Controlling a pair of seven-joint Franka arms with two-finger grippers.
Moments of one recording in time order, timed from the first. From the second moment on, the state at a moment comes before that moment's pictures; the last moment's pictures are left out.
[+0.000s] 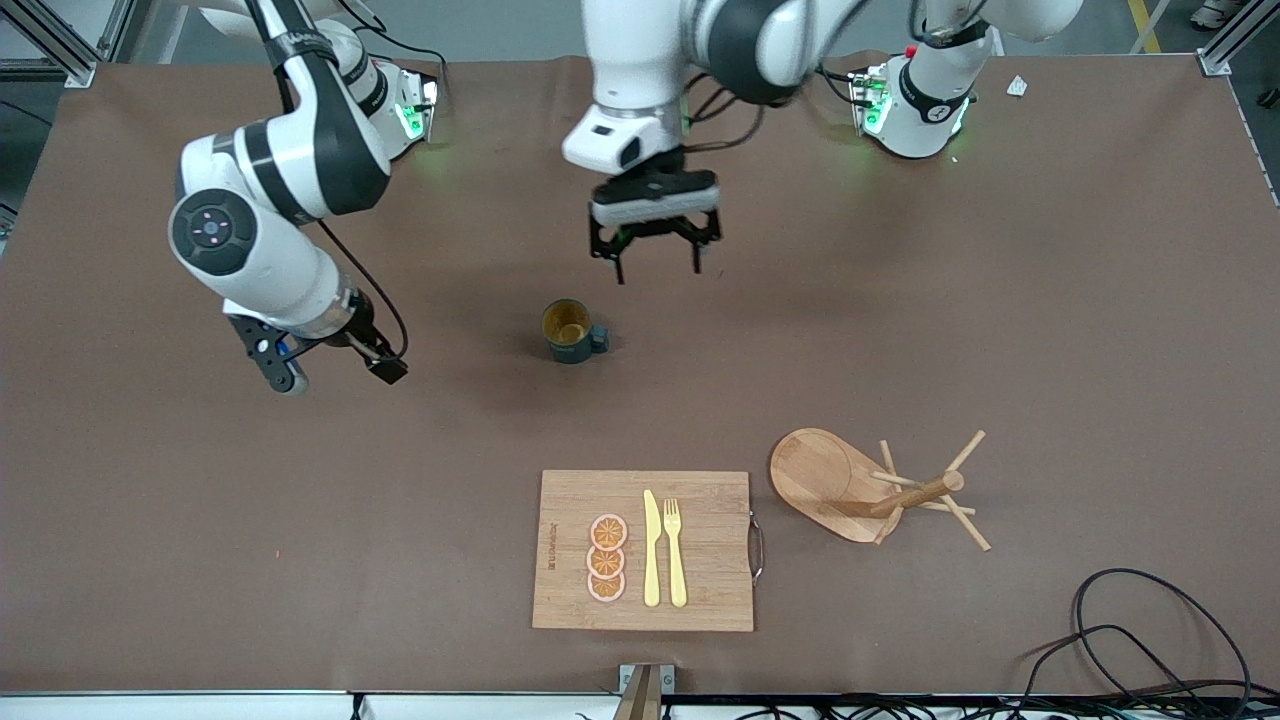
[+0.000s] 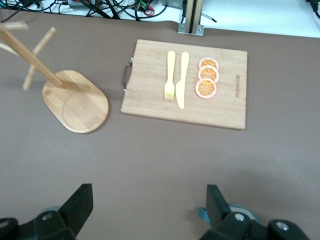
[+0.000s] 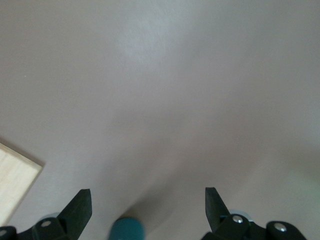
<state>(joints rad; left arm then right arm) -0.72 0.25 -0.17 -1.60 0.43 2.05 -1.15 0.40 0.18 -0.07 -1.87 0.05 1.95 1.33</state>
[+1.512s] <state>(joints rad) -0.10 0.21 -0.17 -1.41 0.09 1.68 -0.20 0.82 0.41 -0.06 -1.95 0.09 2.24 2.35</state>
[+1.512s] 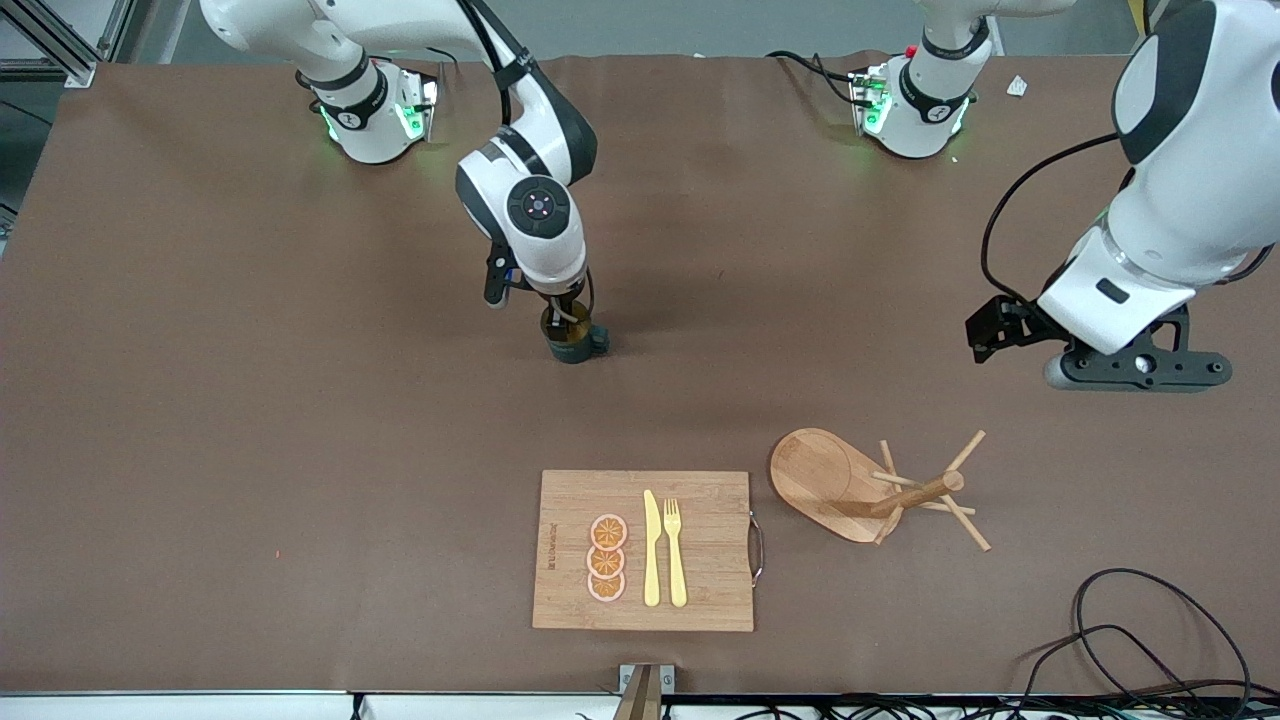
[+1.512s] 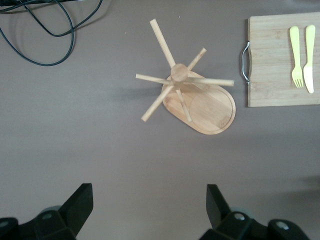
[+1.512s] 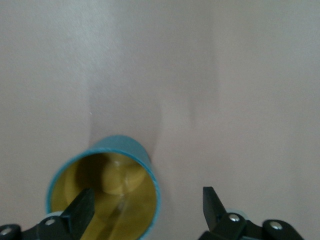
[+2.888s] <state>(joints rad) -0.02 0.10 -0.08 -1.47 0.02 1.64 -0.12 0.69 0.34 -0.09 -1.93 0.09 2.13 1.55</state>
